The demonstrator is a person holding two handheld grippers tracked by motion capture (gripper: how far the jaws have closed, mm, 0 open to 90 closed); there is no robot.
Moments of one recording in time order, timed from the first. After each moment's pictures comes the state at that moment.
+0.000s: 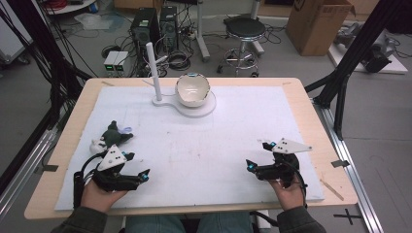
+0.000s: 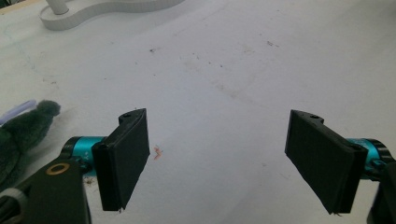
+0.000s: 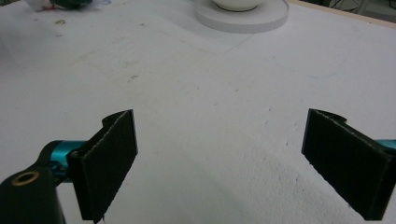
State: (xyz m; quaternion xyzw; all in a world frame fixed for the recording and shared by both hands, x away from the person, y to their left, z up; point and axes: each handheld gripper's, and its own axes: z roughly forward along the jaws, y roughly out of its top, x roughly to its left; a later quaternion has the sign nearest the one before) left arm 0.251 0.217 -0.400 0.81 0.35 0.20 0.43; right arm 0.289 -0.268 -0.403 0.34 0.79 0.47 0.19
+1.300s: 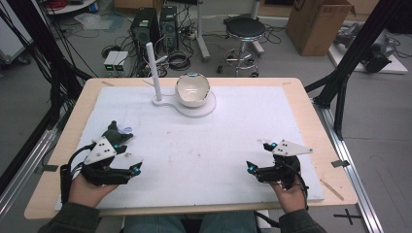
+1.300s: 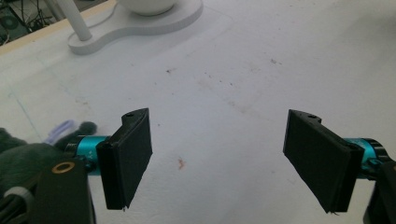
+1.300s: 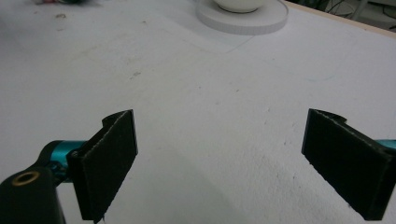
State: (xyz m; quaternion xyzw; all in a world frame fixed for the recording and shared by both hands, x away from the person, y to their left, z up) left arm 0.253 0.232 -0.368 0.81 0.33 0.22 0.43; right arm 0.281 -0.266 -0.398 0.33 0.80 0.46 0.20
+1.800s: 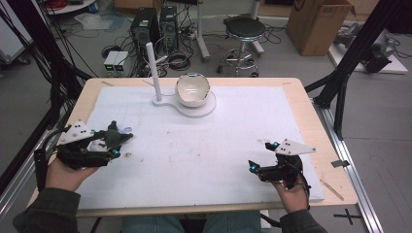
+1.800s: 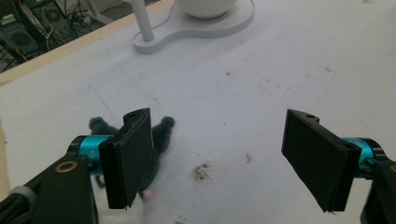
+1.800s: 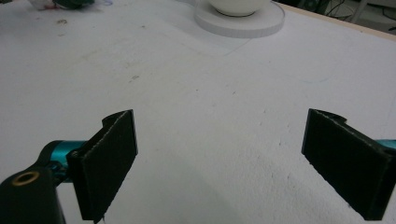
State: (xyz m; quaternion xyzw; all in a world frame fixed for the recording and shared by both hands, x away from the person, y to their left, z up) left arm 0.279 0.280 -0.336 0.79 0.37 0.25 0.41; right arm 0.282 -0.272 -0.396 0.34 0.79 0.47 0.20
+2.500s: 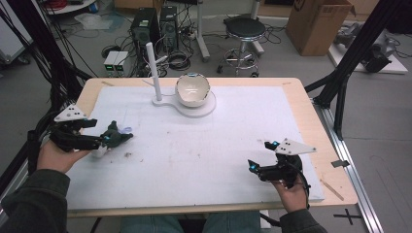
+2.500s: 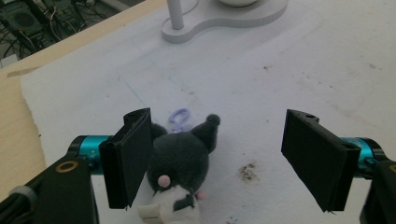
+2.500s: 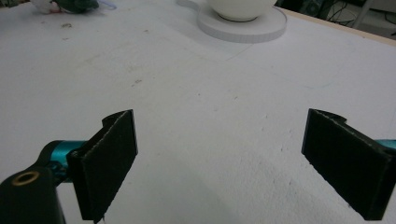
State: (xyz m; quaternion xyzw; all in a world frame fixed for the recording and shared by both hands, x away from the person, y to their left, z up) left arm 0.320 0.310 -0.330 0.80 0.39 0.23 0.38; right arm 0.283 -0.272 -0.396 0.33 0.79 0.48 0.20
